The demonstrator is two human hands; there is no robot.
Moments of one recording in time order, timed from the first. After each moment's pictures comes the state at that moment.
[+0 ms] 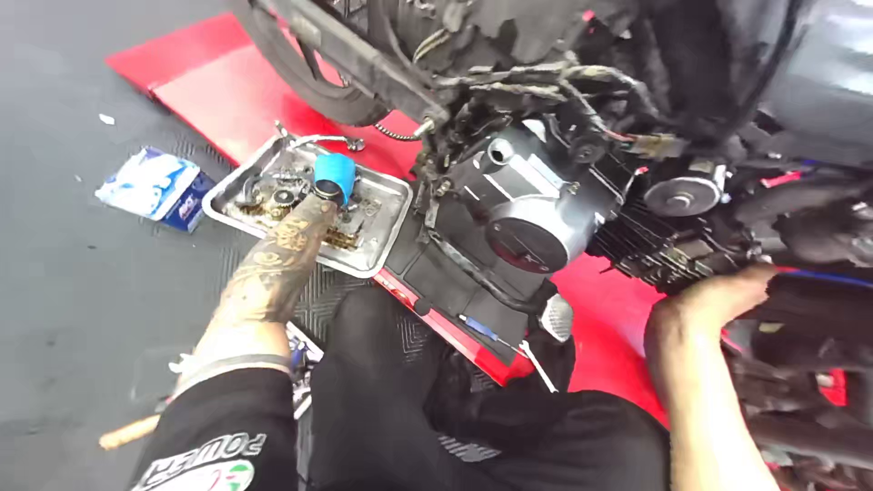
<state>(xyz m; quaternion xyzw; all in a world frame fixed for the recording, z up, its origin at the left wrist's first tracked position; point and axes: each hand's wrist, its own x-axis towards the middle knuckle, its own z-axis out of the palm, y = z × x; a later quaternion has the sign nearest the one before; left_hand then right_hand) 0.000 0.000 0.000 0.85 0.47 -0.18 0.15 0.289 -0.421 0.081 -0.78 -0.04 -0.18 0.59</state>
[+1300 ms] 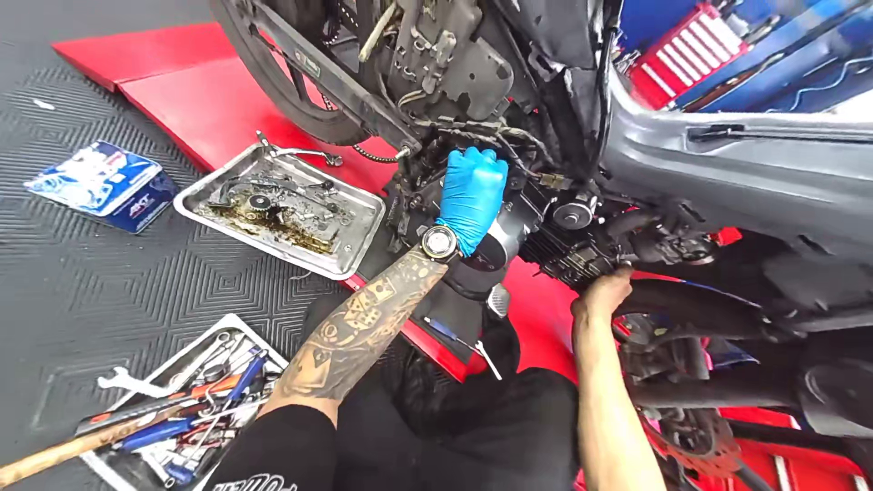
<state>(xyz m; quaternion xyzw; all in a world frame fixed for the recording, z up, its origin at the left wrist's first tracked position) 0.111 -0.185 0.120 0.84 0.29 0.44 0.11 0.283 -0.425 0.088 -0.81 -0.02 -0.15 0.57</state>
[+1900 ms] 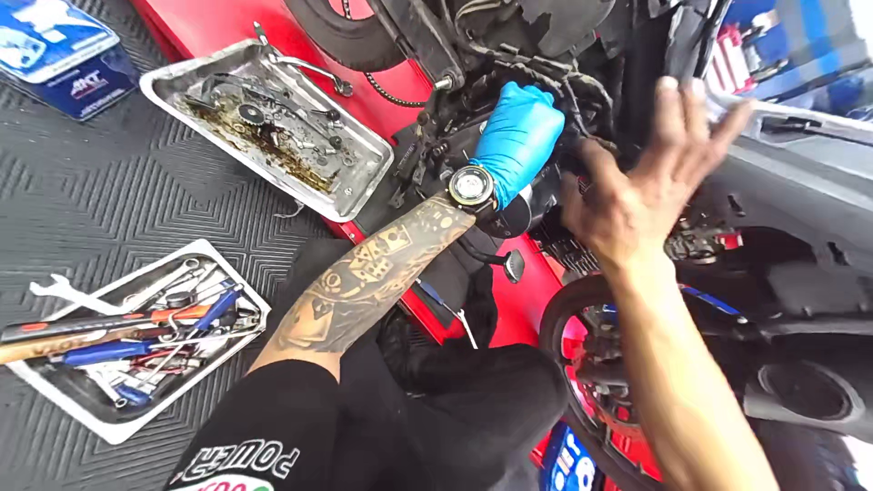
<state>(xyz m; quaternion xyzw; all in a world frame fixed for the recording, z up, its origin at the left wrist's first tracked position) 0.082 -0.179 0.148 0.90 0.25 0.29 0.20 0.173 -0.324 0.208 -0.61 -0.70 -0.37 -0.02</state>
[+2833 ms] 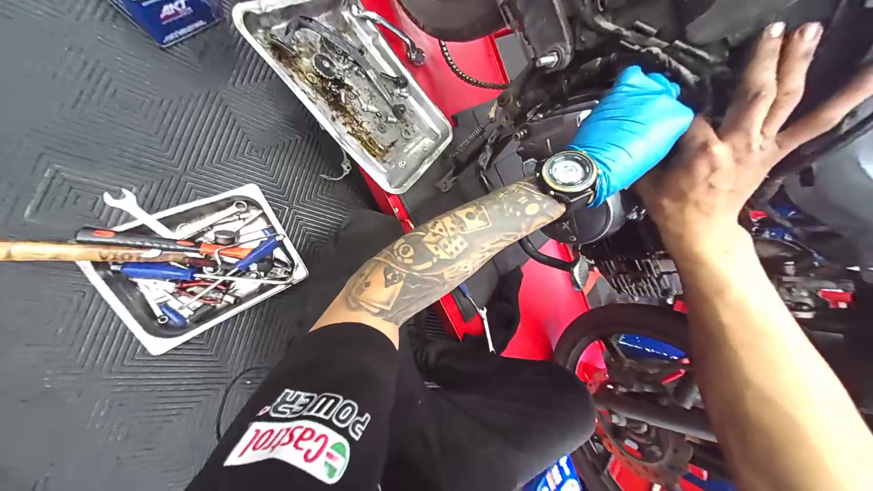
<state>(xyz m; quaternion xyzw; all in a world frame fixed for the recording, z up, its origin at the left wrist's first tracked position) 0.154 -0.159 0.099 0.86 0.29 0.41 0.12 0.201 -0.256 0.186 -0.60 -0.72 -0.36 -0.04</state>
